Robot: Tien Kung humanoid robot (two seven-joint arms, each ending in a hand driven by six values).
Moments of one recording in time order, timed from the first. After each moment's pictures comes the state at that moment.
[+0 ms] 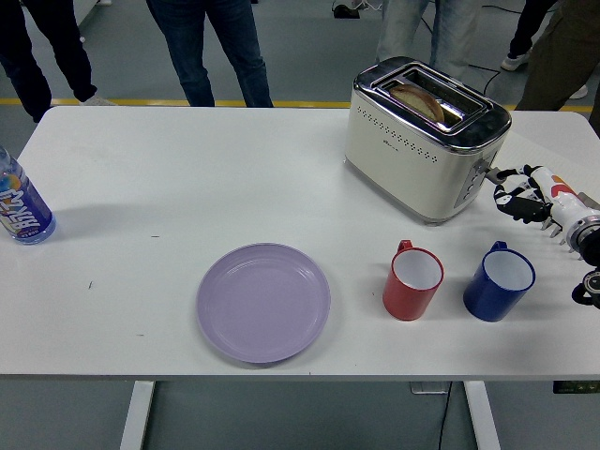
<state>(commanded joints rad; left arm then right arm) -0.10 0.12 -0.91 -0.18 0.93 0.22 0.35 0.50 -0.47 0.99 1.27 -1.48 -0.16 -0.42</state>
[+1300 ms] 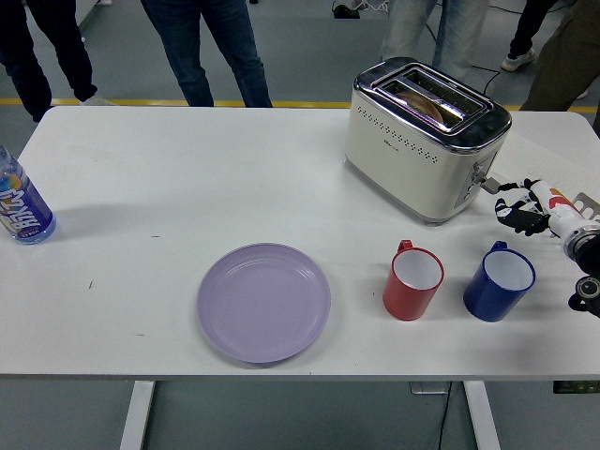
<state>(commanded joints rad) -0.11 0.11 -0.90 -0.18 0.92 0.22 0.35 0.50 -0.46 0.97 1.21 -1.49 -0.16 -0.42</state>
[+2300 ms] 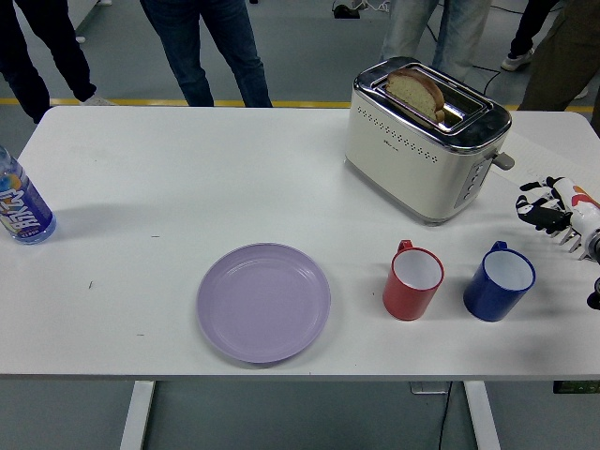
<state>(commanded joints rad) -0.09 0.11 -0.91 -0.18 0.93 0.22 0.35 0.47 -0.48 1.05 1.22 -1.52 -0.17 -0.43</state>
